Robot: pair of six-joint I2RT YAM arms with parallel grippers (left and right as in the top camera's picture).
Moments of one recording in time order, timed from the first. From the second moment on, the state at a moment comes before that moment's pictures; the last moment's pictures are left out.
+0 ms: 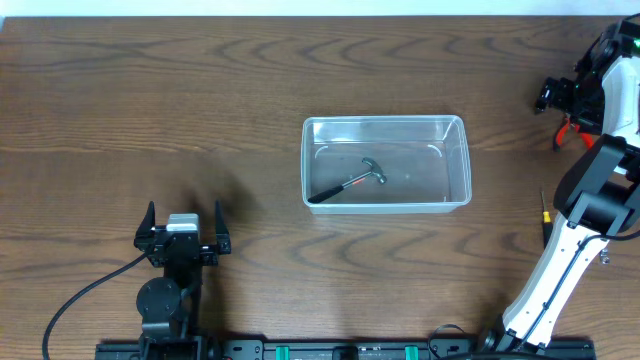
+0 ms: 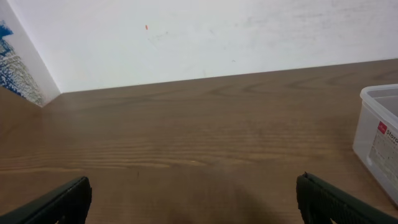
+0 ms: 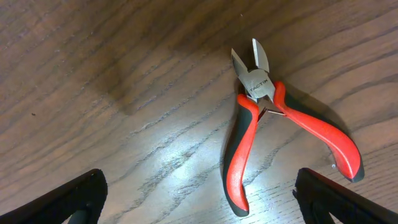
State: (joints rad) left arm 0.01 0.01 0.03 -0.14 -0.04 0.12; right arm -0.40 2.50 2.29 -1.23 -0.01 0.09
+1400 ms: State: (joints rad) left arm 0.01 0.01 0.03 -0.14 -0.04 0.12; right arm -0.42 2.56 2.29 -1.25 -0.03 0.02
